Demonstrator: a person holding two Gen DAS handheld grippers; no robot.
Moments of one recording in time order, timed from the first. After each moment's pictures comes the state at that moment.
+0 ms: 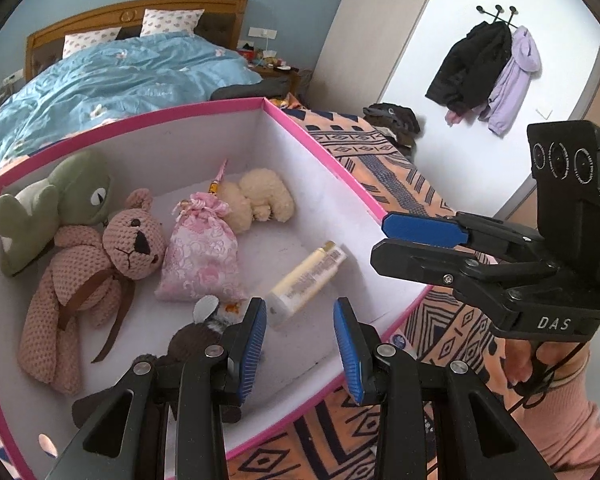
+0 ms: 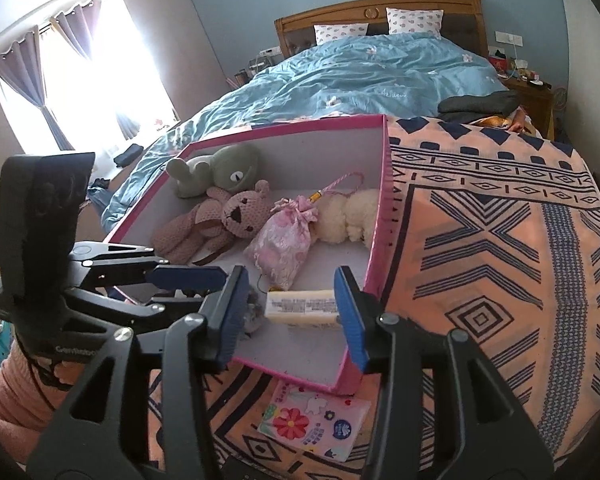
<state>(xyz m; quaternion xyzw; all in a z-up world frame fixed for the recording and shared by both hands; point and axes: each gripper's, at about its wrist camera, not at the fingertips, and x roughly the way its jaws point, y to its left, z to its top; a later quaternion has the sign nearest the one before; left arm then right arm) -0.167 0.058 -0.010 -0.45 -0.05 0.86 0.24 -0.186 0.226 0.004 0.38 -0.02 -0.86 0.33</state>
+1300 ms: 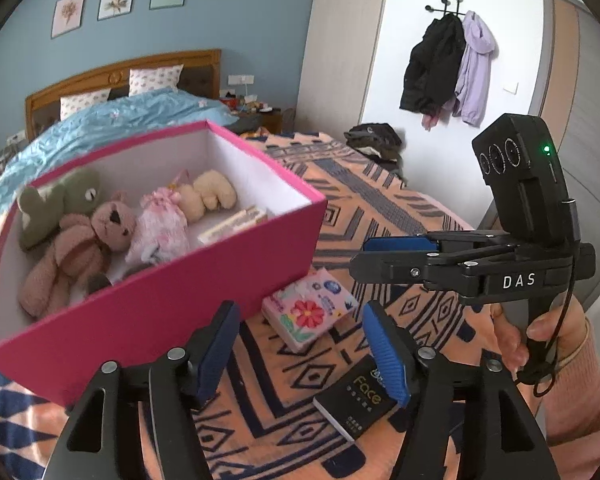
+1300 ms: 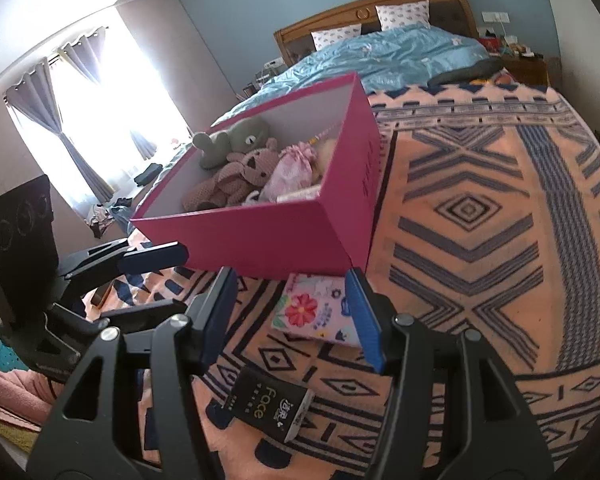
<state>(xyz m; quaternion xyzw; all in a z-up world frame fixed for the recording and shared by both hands) -0.061 0.107 -0.021 -0.36 0.01 0.90 0.24 -0.108 0.286 -0.033 0.38 -0.09 -0.85 0.35</state>
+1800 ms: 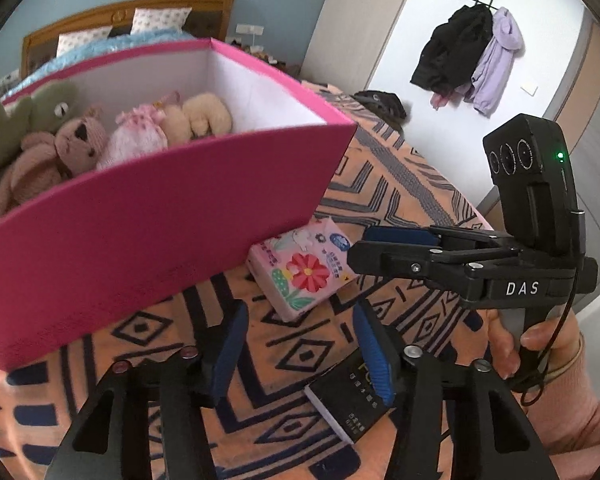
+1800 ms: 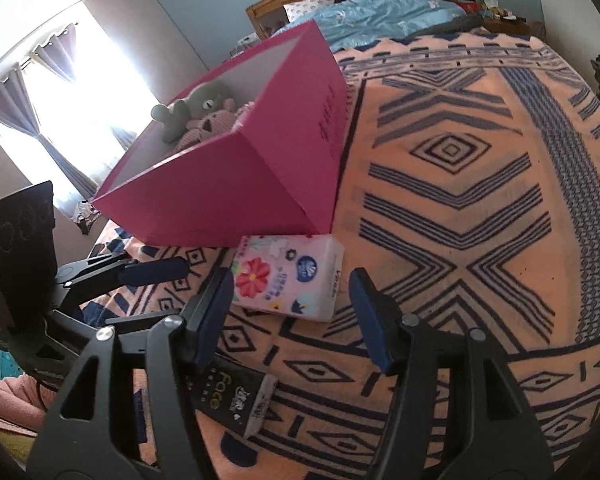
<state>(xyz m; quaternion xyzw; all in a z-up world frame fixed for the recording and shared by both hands) -0.084 0.111 -0.068 -0.45 -0.05 0.86 0.25 -0.124 0.289 -0.076 0.44 -0.10 -0.84 0.32</state>
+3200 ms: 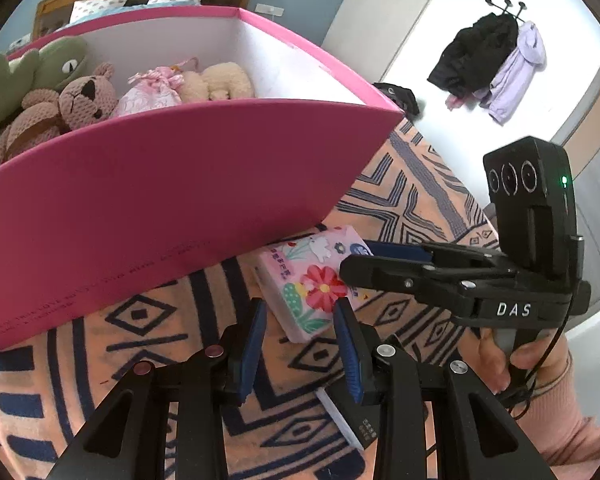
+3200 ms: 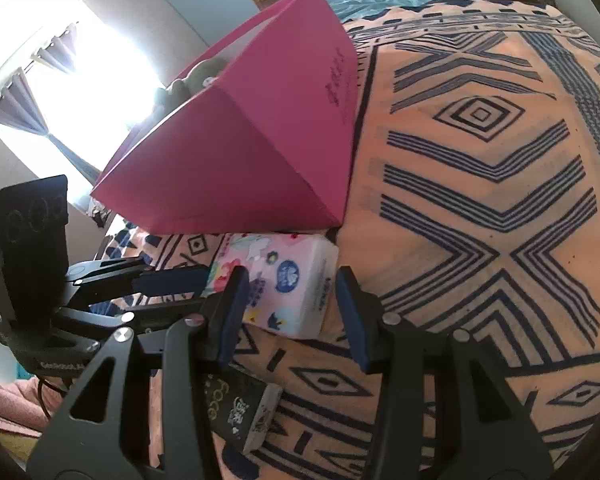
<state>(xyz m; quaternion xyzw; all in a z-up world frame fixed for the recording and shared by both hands) -0.103 0.106 -0.085 -0.48 -0.09 0.84 0.23 -0.135 0.279 -0.099 0.46 -0.12 -0.81 0.34</state>
